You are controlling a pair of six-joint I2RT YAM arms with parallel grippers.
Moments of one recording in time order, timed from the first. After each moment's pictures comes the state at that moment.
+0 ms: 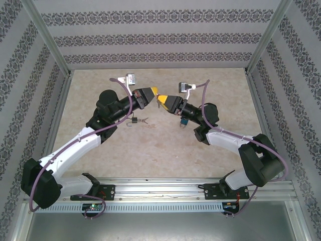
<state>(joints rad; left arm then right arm) -0.55 1.21 0.96 0.35 0.37 -0.88 0.55 1.46 0.70 1.25 -0.67 1.36</state>
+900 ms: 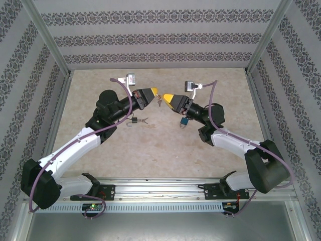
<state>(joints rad) -0.55 1.21 0.96 0.33 0.38 -0.87 0.50 1.38 0.68 1.22 -0.69 1.35</state>
